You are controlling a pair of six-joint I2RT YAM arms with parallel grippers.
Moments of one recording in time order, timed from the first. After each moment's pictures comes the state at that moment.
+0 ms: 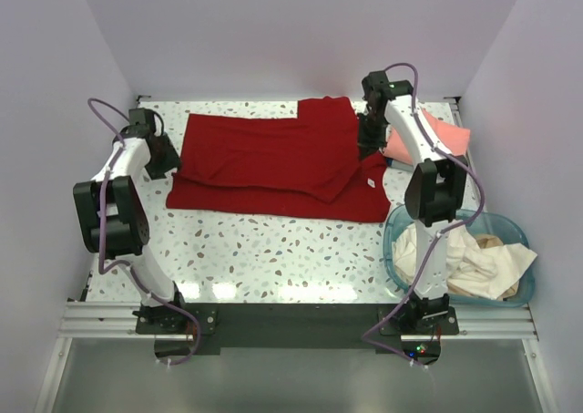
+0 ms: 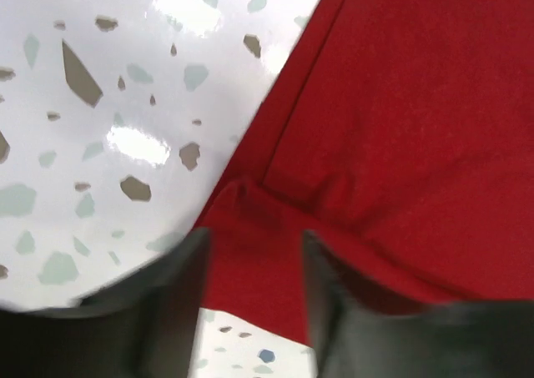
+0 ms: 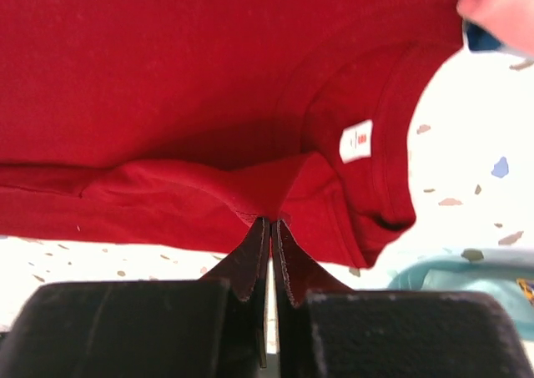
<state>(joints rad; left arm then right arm) 0.19 1.80 1.33 -0.61 -0.02 -0.36 0.22 2.17 2.12 -1.27 -0.02 0.35</state>
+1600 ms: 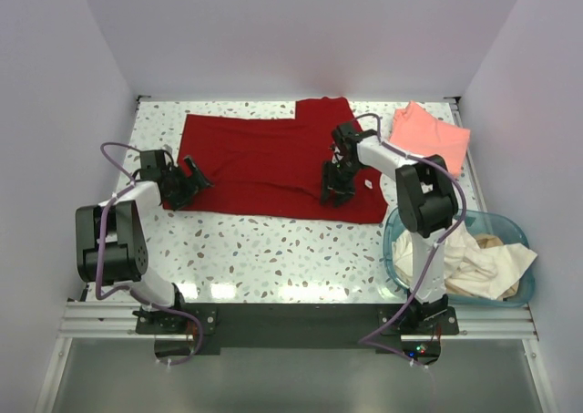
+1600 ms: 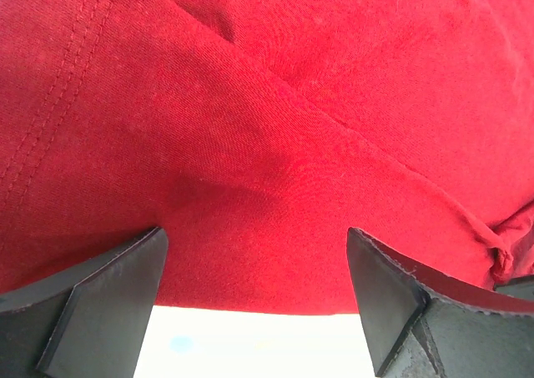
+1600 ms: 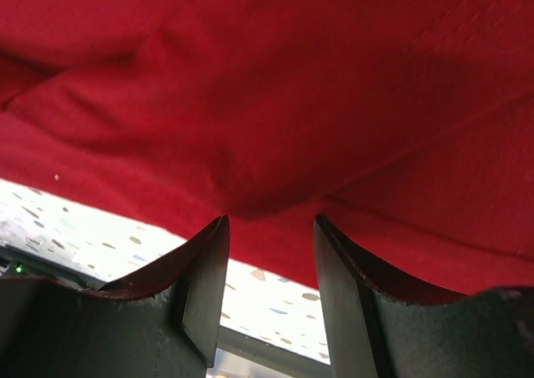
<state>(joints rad) 0.16 1.60 0.81 -0.15 0.31 -0.51 0.39 2.08 1.54 -0.87 -0.29 0.45</state>
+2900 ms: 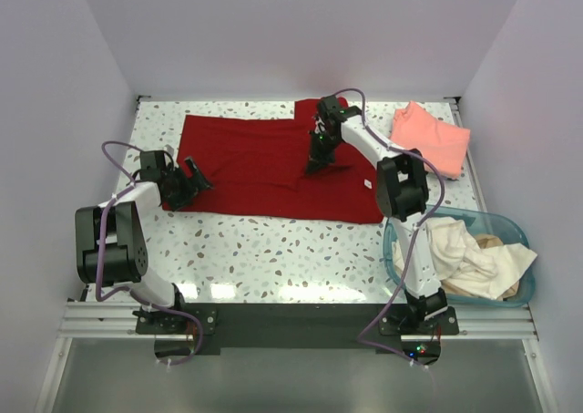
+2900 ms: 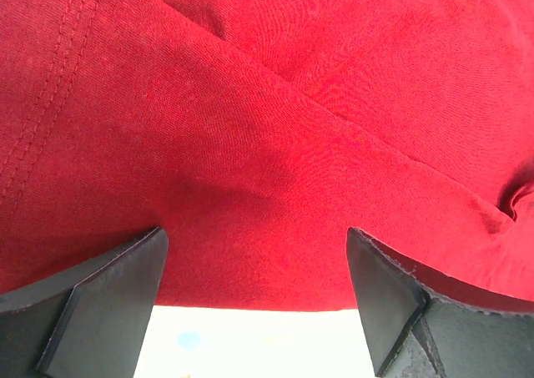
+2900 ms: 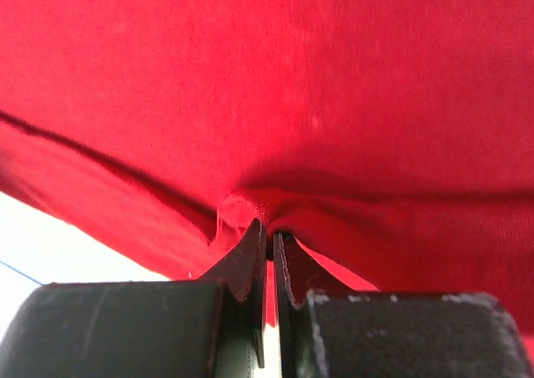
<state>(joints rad) 0.16 1.59 0.81 -0.16 0.31 -0.47 0.41 2.38 2.08 -0.94 -0.31 0.49</state>
